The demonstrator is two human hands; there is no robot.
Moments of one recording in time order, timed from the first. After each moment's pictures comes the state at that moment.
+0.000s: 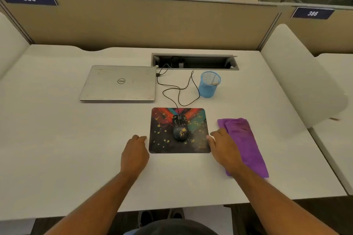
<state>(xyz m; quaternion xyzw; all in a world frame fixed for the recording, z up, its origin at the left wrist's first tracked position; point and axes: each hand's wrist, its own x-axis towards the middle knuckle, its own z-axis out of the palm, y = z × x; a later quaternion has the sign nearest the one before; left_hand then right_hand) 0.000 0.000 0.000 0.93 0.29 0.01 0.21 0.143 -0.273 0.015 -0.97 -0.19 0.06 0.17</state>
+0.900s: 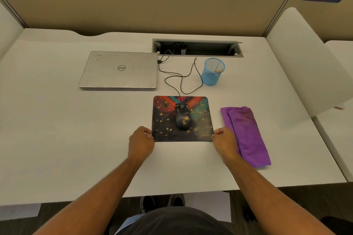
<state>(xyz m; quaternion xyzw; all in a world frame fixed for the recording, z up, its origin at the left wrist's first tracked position) 0.009 -0.006 0.005 0.82 0.41 -0.01 0.41 0.124 -0.257 0.002 -0.89 0.12 0.14 0.41</state>
